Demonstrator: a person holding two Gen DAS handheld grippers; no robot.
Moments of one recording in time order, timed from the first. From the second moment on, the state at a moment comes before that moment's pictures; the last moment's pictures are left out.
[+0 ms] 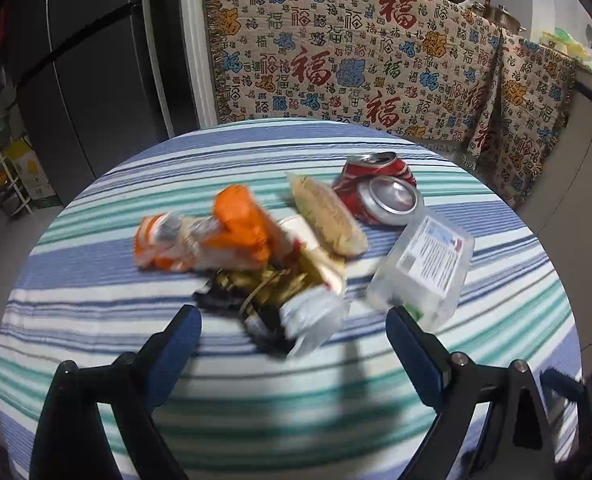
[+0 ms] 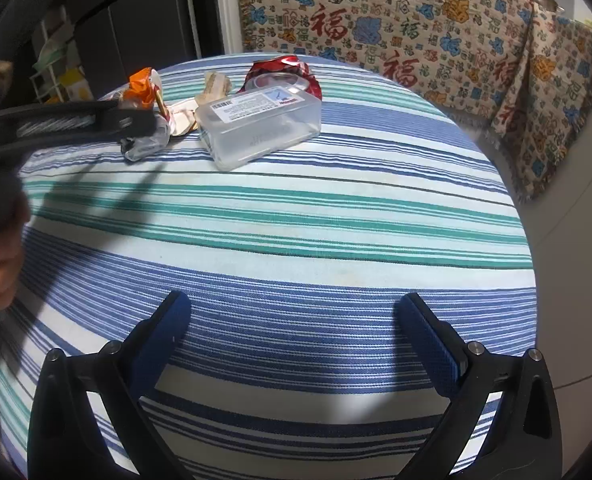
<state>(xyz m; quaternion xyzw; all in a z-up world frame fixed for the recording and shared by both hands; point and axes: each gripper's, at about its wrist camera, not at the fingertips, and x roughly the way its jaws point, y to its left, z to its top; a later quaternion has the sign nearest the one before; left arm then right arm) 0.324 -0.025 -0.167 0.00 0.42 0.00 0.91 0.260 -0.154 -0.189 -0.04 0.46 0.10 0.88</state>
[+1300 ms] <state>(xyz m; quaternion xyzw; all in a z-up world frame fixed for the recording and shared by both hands) 0.265 0.032 -0.179 0.03 0.45 -0.06 0.89 0.260 -0.152 -0.189 -0.04 0.46 0.10 0.88</state>
